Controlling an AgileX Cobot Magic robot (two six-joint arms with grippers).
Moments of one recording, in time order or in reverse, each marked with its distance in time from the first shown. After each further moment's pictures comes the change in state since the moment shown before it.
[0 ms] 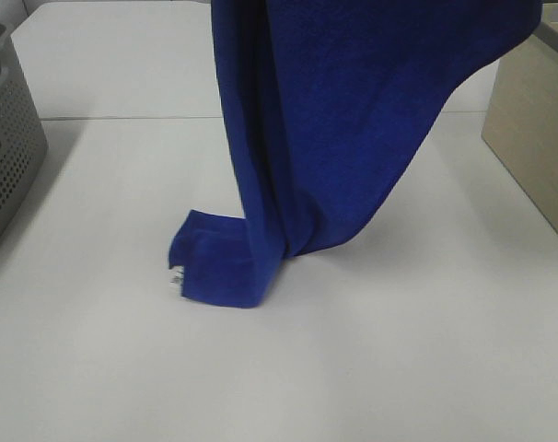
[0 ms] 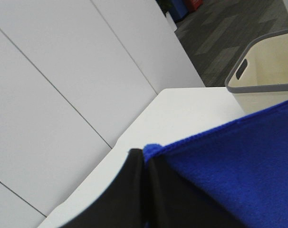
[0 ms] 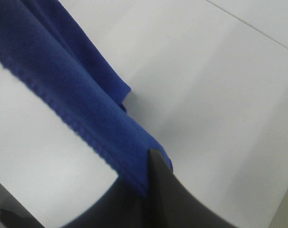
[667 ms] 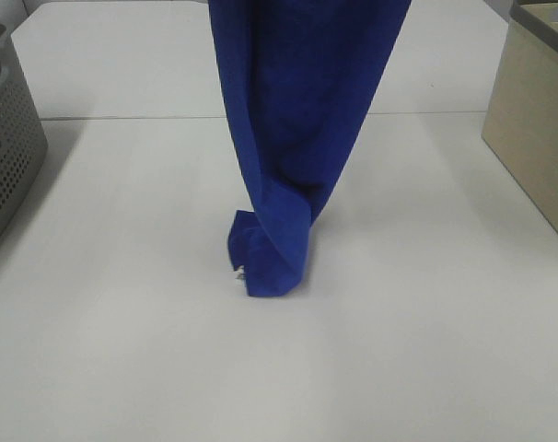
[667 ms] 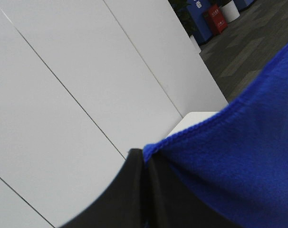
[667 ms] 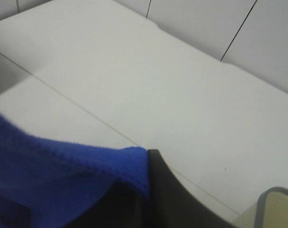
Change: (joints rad) left arm 0.029 0.027 -0.039 0.043 -0.110 -0.012; right arm 0.001 0.000 -0.113 -0.061 -0.424 -0.071
